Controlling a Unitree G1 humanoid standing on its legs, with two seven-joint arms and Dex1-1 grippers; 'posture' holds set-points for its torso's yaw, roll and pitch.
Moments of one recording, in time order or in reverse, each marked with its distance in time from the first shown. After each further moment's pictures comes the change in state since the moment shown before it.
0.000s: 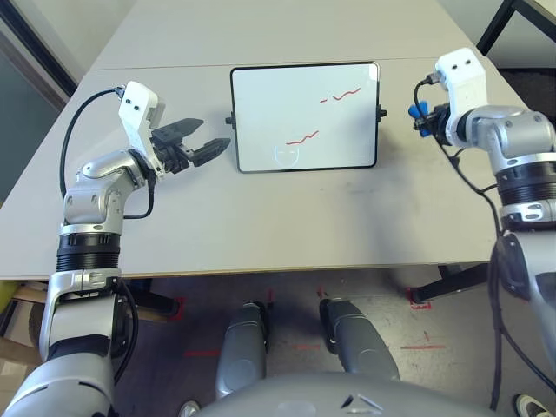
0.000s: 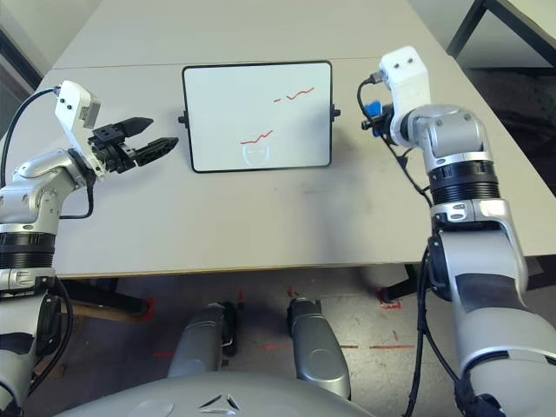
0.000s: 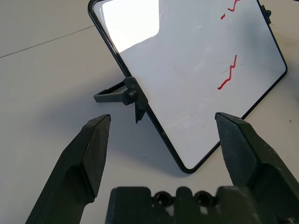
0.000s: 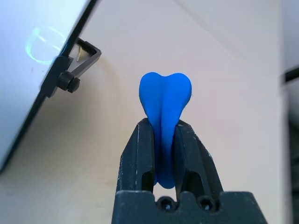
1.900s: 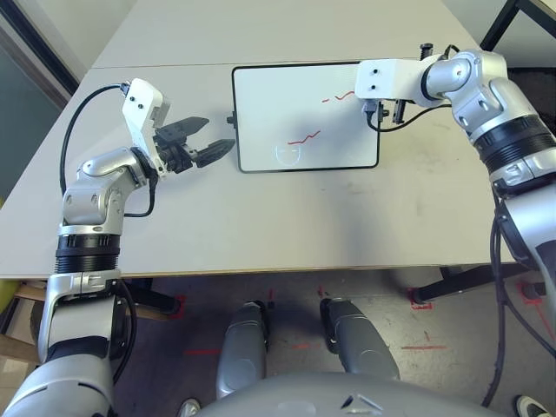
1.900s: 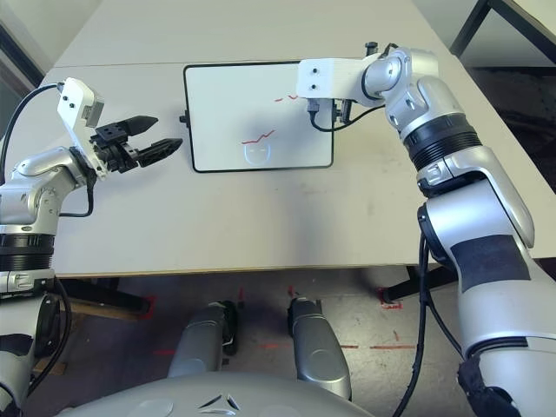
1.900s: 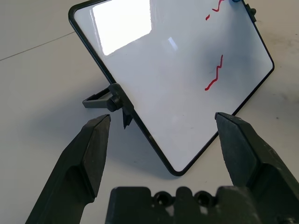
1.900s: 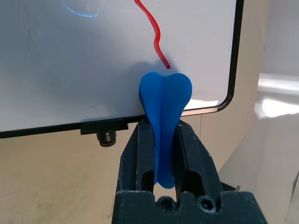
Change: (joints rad) left arm 0.008 0.004 -0.010 -0.072 -0.002 0.037 -0.015; right arm -0.311 0.118 0.265 0.503 -0.429 -0.652 0.251
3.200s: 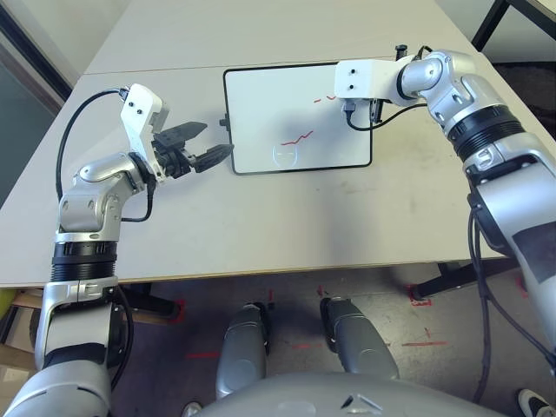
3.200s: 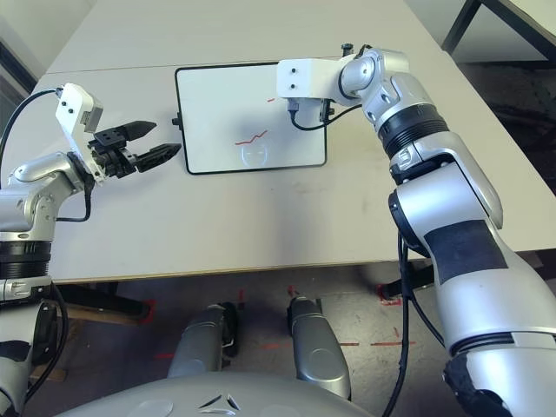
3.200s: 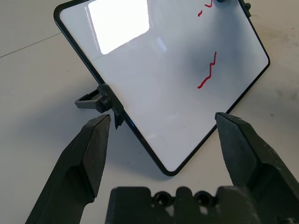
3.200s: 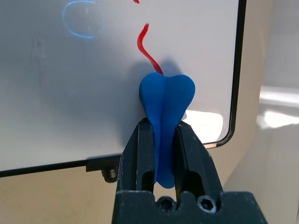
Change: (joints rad) left arm 0.048 0.008 0.015 -0.071 -0.003 0.033 0.016; right arm -0.090 0.141 0.000 0.193 -0.029 -0.077 -0.050
